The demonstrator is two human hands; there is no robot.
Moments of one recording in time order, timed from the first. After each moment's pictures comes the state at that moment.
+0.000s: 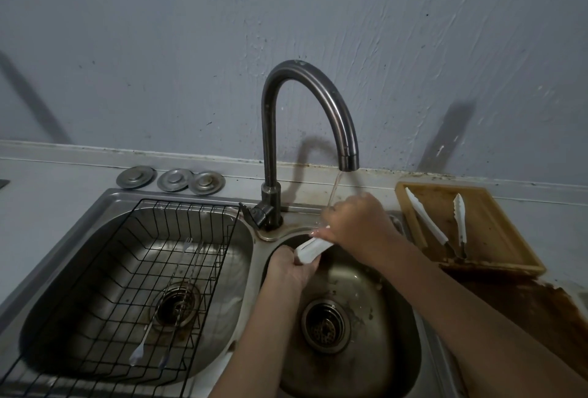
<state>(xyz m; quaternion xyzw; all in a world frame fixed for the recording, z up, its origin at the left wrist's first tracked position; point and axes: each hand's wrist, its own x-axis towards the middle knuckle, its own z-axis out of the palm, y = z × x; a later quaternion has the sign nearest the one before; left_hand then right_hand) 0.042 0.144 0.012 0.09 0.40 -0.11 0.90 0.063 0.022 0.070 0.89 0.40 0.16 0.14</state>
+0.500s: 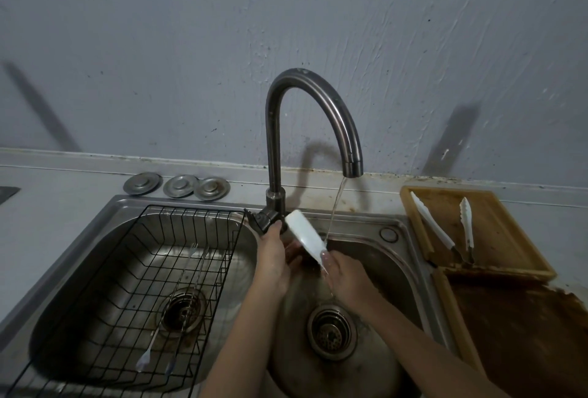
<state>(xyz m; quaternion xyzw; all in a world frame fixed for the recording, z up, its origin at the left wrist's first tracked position) 0.040 0.173 0.007 0.45 0.31 -0.02 0.84 0.031 0.033 -0.024 0.88 0.11 -0.07 -0.45</state>
